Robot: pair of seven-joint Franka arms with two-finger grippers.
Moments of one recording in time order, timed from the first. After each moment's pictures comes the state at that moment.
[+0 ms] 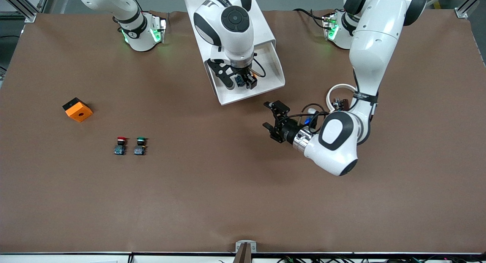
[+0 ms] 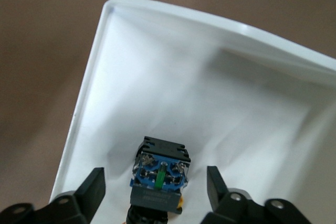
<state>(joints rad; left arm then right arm) -0.41 0.84 0.09 -1.22 -1.04 1.42 -2.06 0.95 0.36 -0.06 -1.65 0.13 1.97 1.75</state>
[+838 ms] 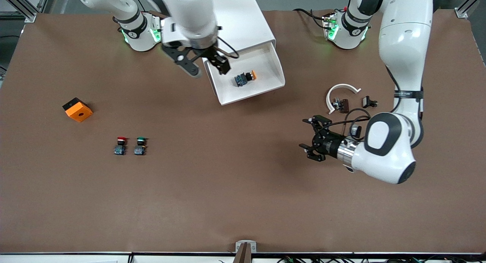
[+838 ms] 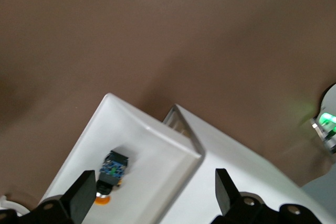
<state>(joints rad) -0.30 0.77 0.18 -1.20 -0.86 1.42 -1.68 0.77 0.20 -0.09 -1.42 0.14 1.47 1.31</state>
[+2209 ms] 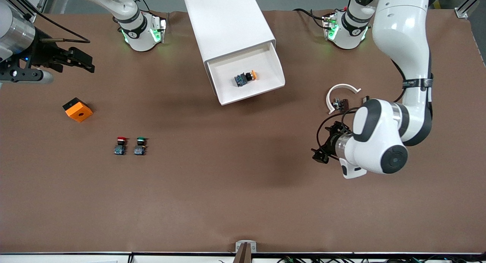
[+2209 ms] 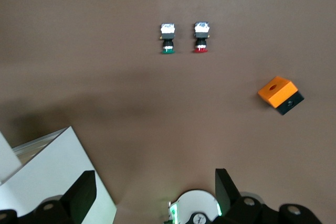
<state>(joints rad) -0.42 0.72 0.18 -1.20 -0.37 1.55 -1.14 0.21 -0.10 -0.10 -1.65 0.04 1.41 0.14</state>
